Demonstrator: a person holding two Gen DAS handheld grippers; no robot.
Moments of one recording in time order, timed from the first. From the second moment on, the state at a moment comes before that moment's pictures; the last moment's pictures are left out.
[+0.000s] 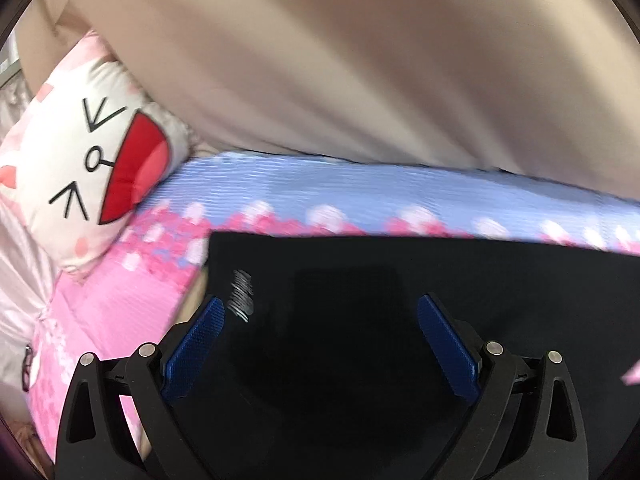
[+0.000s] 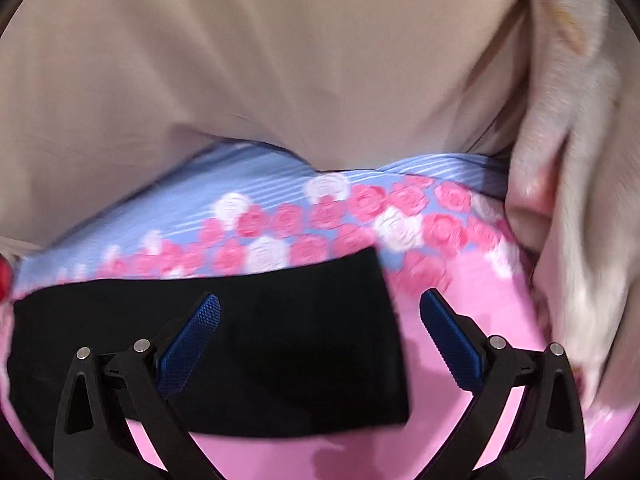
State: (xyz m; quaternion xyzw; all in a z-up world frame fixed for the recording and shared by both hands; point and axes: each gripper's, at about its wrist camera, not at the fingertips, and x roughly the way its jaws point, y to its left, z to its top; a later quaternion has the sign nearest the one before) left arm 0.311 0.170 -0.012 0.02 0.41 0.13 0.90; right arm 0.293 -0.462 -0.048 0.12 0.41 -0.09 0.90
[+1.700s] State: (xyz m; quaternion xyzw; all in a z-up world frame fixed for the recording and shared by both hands) left arm 0.131 0.321 0.064 -0.10 0.31 -0.03 0.94; right arm 0.067 -0.421 0.054 0.00 0.20 0.11 0.97
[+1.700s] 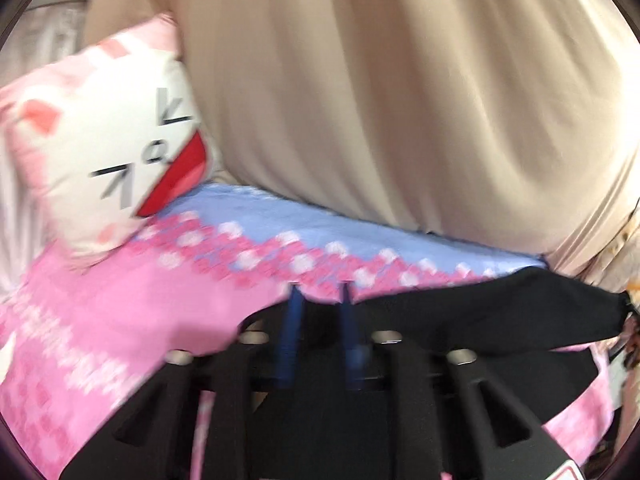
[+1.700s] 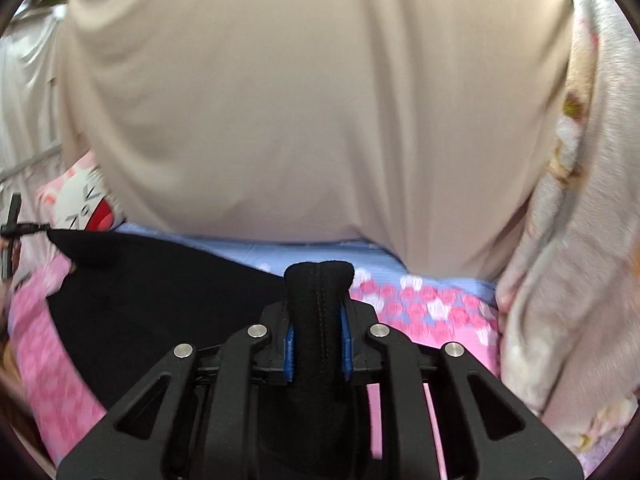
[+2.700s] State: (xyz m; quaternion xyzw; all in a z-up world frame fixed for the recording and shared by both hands) left arm 0.133 0.312 0.011 -0.22 0.40 -0.08 0.88; right arm 0.028 -0.418 -0.014 0.03 0.23 0.07 0.97
